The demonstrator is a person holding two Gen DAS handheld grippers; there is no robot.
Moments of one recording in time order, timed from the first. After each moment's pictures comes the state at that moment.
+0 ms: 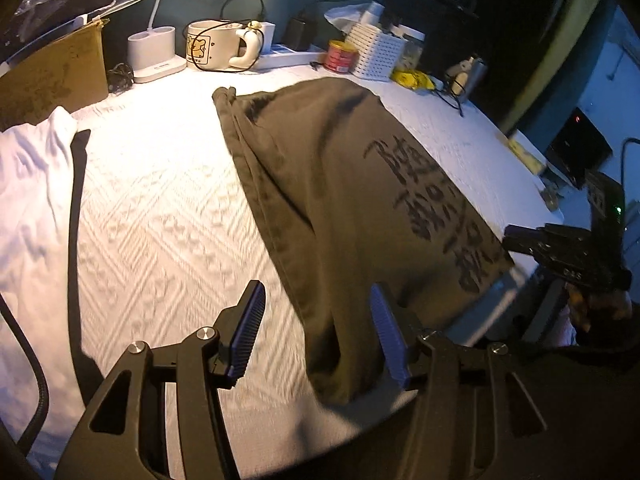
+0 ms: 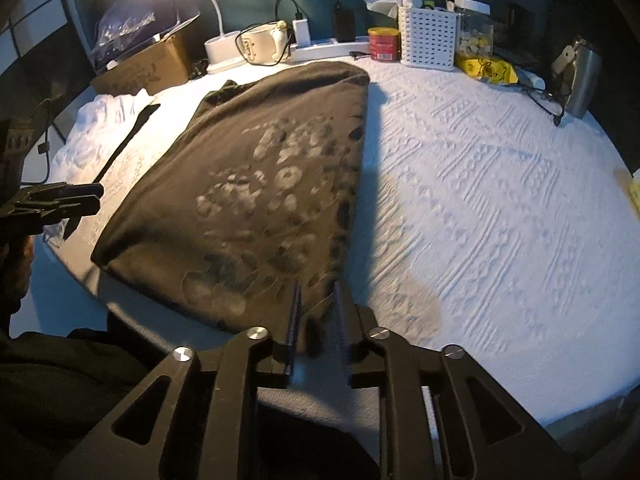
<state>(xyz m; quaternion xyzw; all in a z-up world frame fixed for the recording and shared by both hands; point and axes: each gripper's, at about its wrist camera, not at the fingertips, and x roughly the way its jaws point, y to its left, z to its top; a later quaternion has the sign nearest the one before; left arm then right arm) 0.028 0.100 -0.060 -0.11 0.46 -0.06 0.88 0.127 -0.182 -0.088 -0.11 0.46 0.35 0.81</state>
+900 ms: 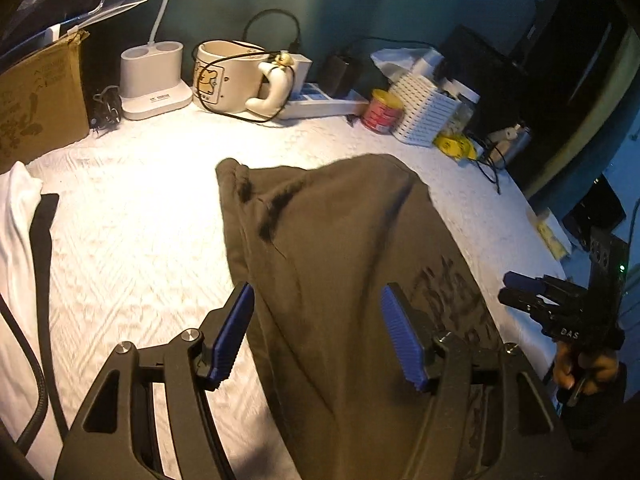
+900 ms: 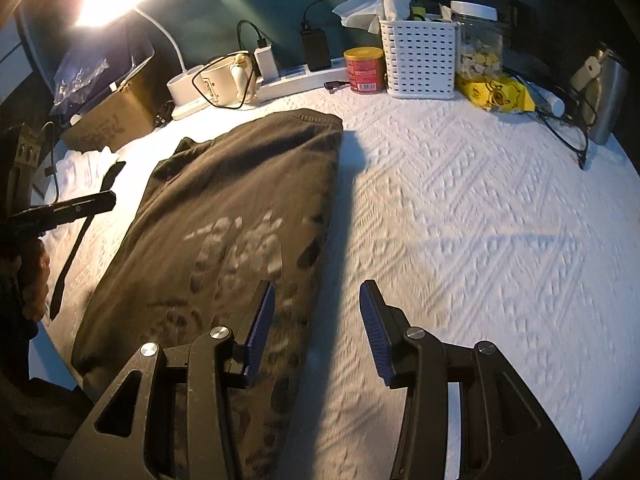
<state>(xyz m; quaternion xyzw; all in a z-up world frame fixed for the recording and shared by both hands) 0.152 0.136 -0.054 -0.17 0.44 -0.02 0.88 0.241 -0.141 -0.087 -0.08 0.46 0.35 0.81</state>
